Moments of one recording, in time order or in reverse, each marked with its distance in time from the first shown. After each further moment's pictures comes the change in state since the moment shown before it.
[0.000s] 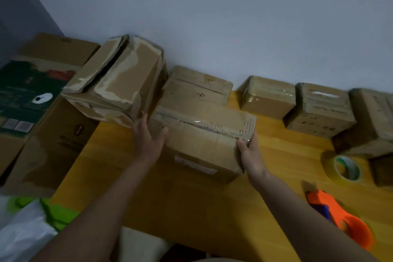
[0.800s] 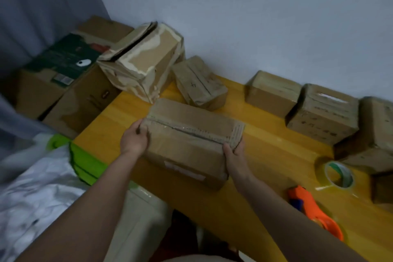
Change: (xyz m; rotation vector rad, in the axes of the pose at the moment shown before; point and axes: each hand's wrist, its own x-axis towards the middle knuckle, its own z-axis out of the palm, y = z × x) left_hand -0.115 -0.002 0.005 0.096 0.181 -0.342; right_hand -0.053 0.037 -0.047 0.024 -0.255 0.034
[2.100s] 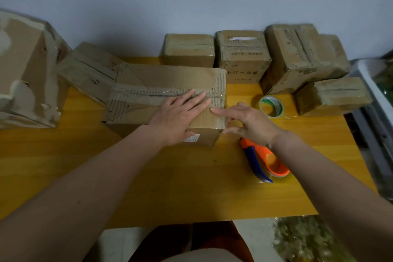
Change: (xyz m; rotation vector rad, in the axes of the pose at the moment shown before) left_hand -0.046 0.140 0.180 0.991 -0.597 1.463; right_hand 0.003 0.017 -0.188 -1.029 0.013 -0.669
